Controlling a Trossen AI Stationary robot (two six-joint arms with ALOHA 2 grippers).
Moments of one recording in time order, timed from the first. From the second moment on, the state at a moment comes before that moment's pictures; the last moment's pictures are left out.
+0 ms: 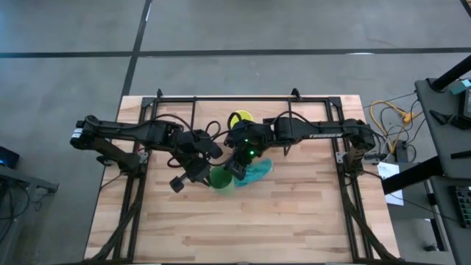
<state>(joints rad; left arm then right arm) -0.11 1.39 1.46 -0.95 0.40 0.58 0.06 1.86 1.87 -0.76 -0.26 0.56</state>
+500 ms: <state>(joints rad) -0.11 1.39 1.46 -1.04 0.32 0.55 0.06 1.80 1.87 -0.76 -0.27 0.56</state>
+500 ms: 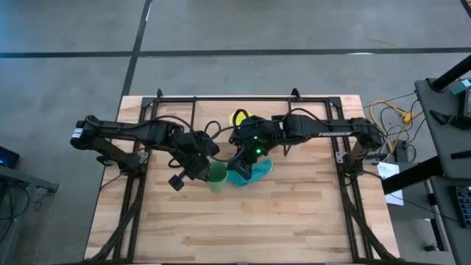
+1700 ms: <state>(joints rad) 0.03 1.32 1.57 -1.14 0.01 0.50 0.21 1.65 1.87 -0.87 -0.15 0.52</state>
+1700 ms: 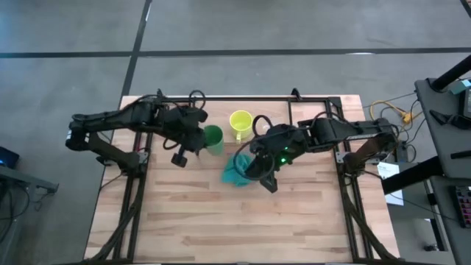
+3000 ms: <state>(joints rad) 0.32 1.38 1.56 -1.14 0.05 0.53 0.21 1.62 1.87 -0.89 -0.10 0.49</state>
